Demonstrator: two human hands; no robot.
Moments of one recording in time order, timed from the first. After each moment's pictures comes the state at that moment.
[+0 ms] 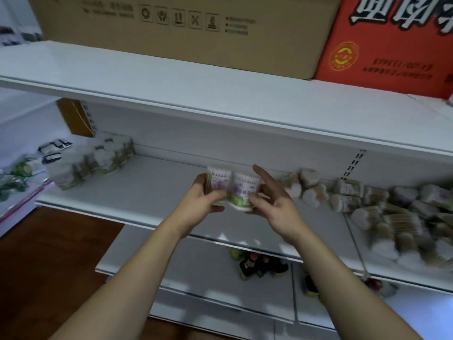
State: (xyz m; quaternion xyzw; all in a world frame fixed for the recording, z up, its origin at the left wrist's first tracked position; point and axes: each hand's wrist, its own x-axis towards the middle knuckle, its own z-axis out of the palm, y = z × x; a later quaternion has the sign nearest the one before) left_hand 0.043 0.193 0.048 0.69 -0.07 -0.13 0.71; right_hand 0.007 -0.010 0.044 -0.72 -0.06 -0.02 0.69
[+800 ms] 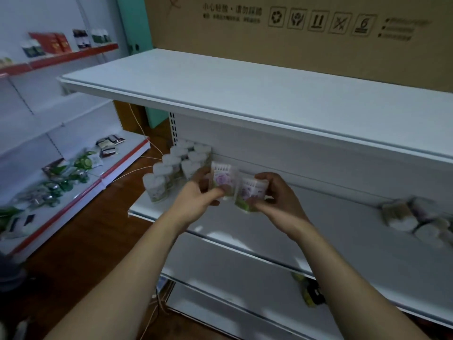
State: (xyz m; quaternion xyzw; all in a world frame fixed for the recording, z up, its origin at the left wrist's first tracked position) left_hand 0.132 0.430 0.047 0.75 -0.06 -0.04 0.66; right_hand 0.124 0.211 0.036 -0.78 -0.05 -0.01 0.63
